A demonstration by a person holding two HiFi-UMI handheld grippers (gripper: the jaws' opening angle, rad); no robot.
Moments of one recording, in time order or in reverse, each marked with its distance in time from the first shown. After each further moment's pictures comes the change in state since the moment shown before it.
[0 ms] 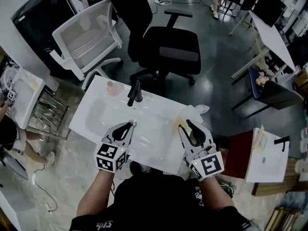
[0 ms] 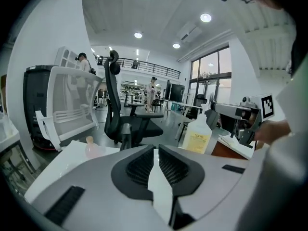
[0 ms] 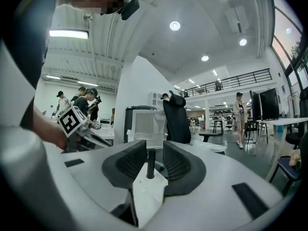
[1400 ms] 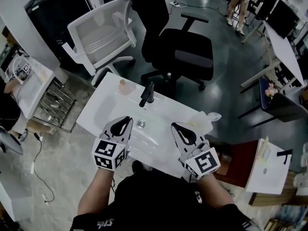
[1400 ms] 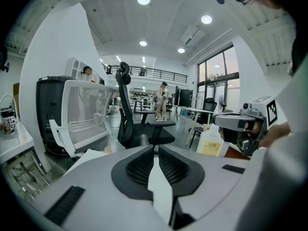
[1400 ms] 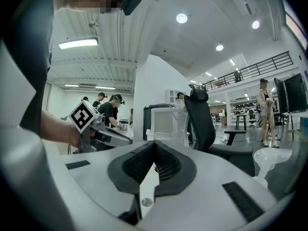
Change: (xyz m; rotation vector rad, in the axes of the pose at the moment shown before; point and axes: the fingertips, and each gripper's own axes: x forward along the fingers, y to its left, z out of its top) left arm -0.030 0.045 0.031 -0.001 -0.070 0.123; right arm 0.057 0.059 0.010 -0.007 0.027 0.241
